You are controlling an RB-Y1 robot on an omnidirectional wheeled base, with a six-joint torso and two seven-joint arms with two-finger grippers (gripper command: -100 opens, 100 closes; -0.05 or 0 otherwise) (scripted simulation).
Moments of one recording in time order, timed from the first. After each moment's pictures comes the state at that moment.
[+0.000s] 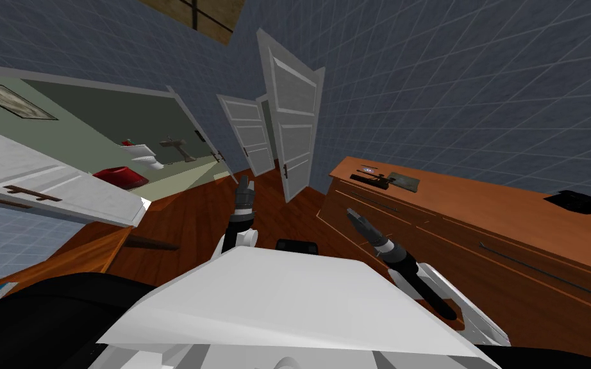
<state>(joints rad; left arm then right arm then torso) 0.55 -0.02 -0.06 -2.27 -0.06 -0.43 -0.16 0.67 -0.70 -0.10 -1.94 0.31 -0.88 -0.04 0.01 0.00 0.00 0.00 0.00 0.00</state>
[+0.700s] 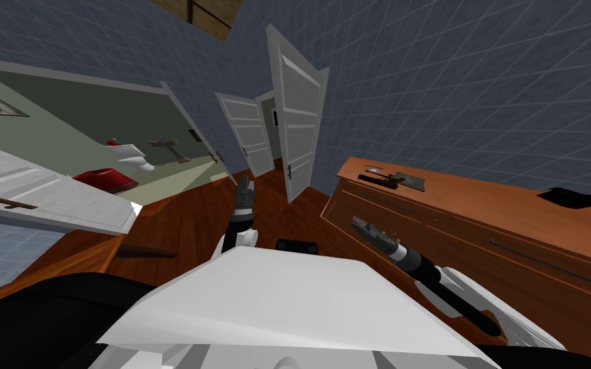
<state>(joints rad) 0.55 -0.02 -0.06 -2.27 -0.06 -0.43 -0.16 0.71 -0.91 -0.12 -1.80 0.35 -0.93 -0.04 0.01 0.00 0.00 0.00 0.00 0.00</state>
